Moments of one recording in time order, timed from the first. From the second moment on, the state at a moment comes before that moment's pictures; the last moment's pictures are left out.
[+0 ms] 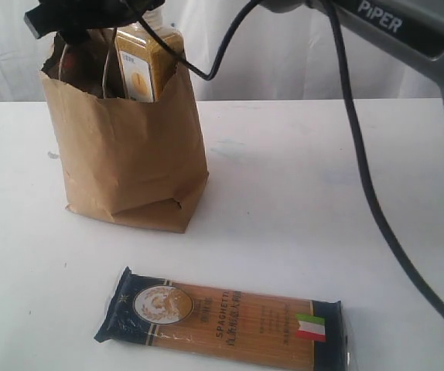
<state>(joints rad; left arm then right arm) -0.06 0.00 0.02 -0.25 0.40 0.33 0.82 2.06 -2.20 -0.15 0.75 0.01</state>
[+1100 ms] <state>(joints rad) -0.06 0.00 0.02 -0.25 0.40 0.33 0.85 1.45 -1.64 -0.30 0.84 0.07</state>
